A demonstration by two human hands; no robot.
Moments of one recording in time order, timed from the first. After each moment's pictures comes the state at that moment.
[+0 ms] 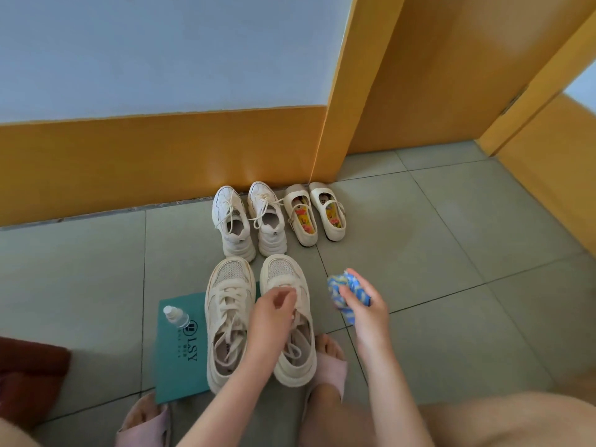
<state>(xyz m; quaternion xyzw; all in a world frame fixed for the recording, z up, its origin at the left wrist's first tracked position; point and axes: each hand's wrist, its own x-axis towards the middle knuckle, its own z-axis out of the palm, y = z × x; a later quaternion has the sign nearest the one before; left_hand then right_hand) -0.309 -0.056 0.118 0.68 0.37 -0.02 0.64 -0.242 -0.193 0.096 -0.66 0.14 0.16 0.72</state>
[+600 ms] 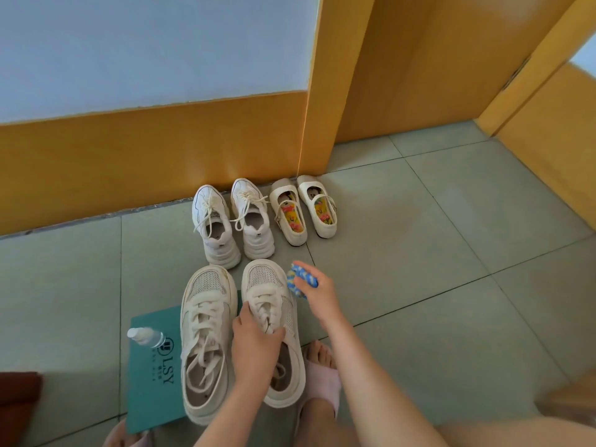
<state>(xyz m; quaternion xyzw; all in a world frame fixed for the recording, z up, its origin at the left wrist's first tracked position) -0.293 -0.072 0.056 0.79 0.43 -0.08 0.42 -0.178 -0.152 0.015 -0.74 0.03 0.28 0.62</state>
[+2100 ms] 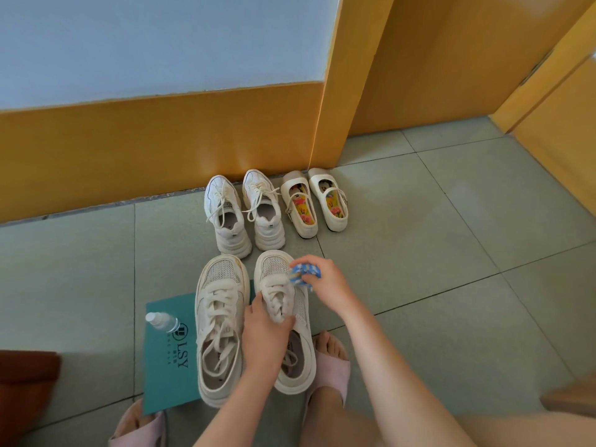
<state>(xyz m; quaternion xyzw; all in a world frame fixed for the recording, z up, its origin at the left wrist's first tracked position) -0.299 -0.063 0.054 0.77 0.44 -0.04 0.47 -0.178 -0.146 0.056 -0.82 -0.14 0.31 0.45</state>
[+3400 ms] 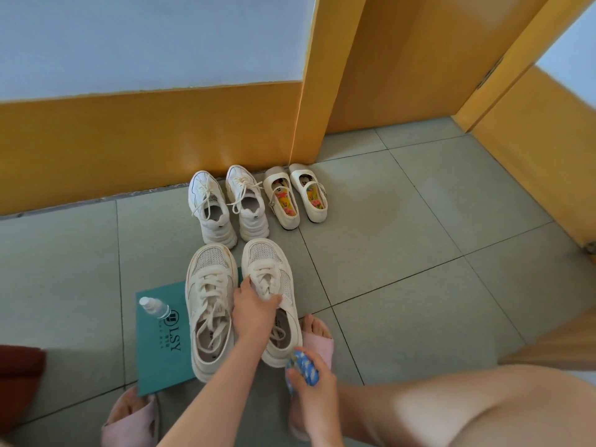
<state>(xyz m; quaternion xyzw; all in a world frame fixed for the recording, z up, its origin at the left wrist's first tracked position) -0.301 -0.063 0.066 0.77 0.43 -0.07 0.46 -0.377 -0.201 0.036 -0.74 0.18 0.23 0.61</state>
